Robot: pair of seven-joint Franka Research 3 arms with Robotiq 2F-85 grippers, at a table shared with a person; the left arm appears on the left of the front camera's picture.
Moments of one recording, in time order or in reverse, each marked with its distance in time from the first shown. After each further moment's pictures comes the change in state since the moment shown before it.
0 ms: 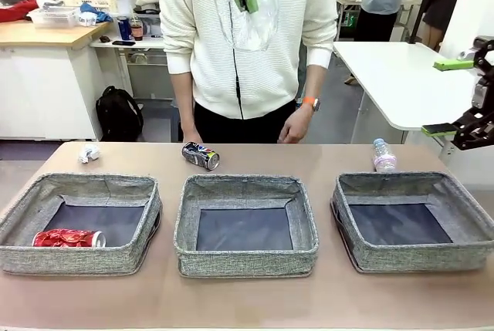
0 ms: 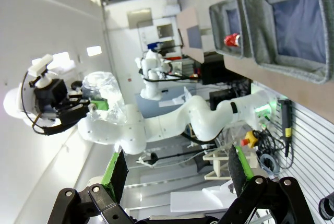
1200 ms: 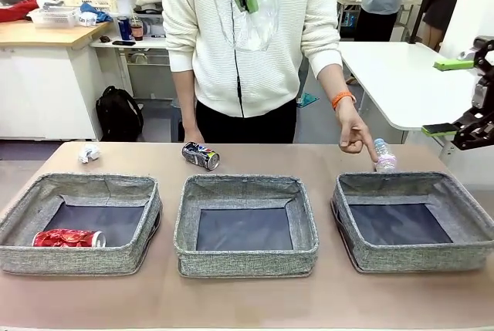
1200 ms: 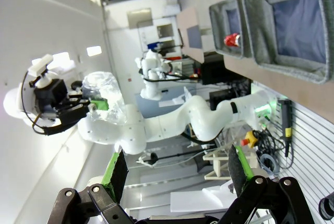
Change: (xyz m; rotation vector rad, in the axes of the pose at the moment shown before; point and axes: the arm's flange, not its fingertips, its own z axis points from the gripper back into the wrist) left arm 0.000 0.000 0.000 0.000 0.000 0.000; right arm 0.000 0.000 0.000 0.000 0.000 0.000
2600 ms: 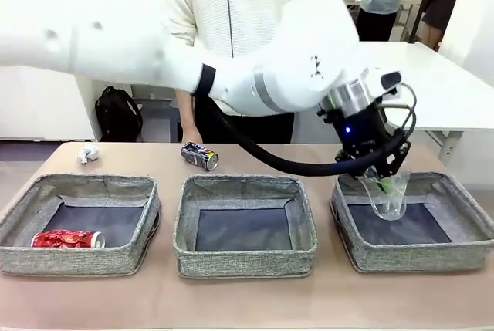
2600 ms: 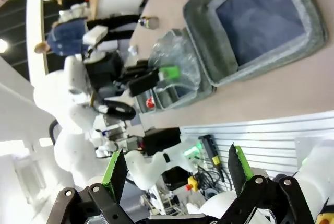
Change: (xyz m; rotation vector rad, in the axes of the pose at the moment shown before) left arm 0.148 -0.100 -0.372 -0.274 -0.064 -0.409; right arm -0.115 -0.055 0.168 -0.320 -0.440 -0.075
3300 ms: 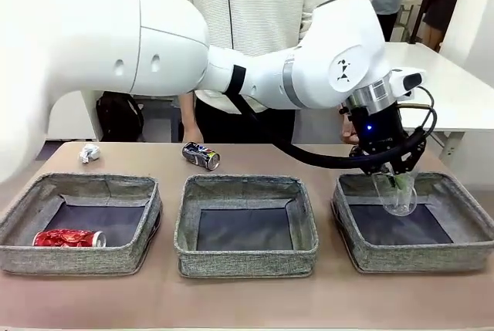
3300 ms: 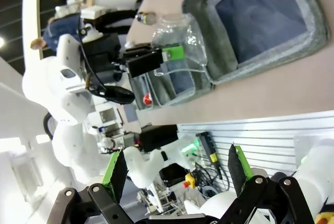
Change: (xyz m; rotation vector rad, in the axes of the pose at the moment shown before) left arm 0.030 -0.012 -0.008 0.059 0.000 0.060; right arm 0.002 0.003 -0.005 -0.012 0.017 0.007
